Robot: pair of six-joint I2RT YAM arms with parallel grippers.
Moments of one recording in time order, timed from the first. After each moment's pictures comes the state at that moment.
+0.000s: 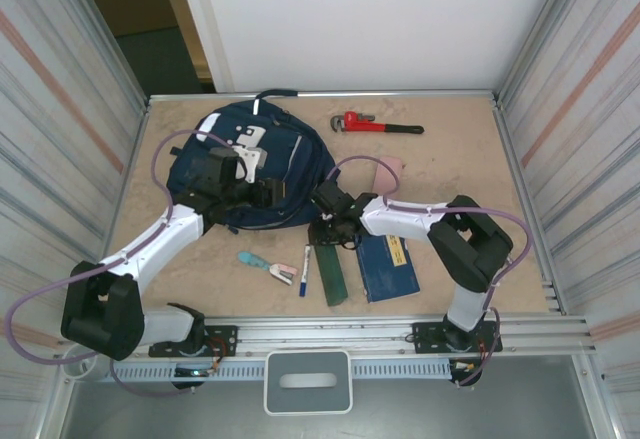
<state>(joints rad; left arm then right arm) -0.37 1.29 0.84 -0.25 0.29 -0.22 0.87 1.78 1.07 -0.40 -0.10 0.72</state>
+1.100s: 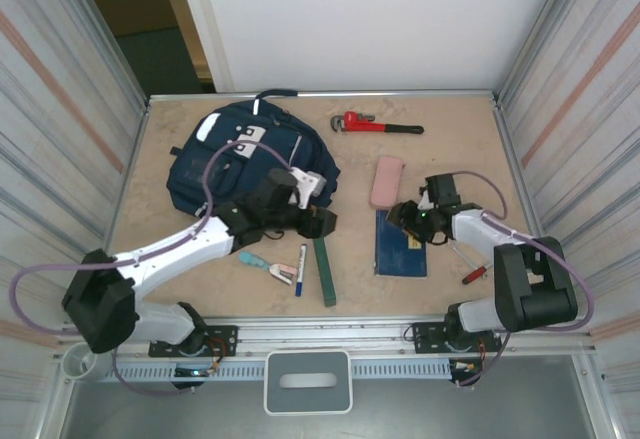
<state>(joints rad) -0.83 1.35 0.92 -0.24 0.23 -0.39 0.16 1.39 0.63 -0.29 -0.37 0.70</state>
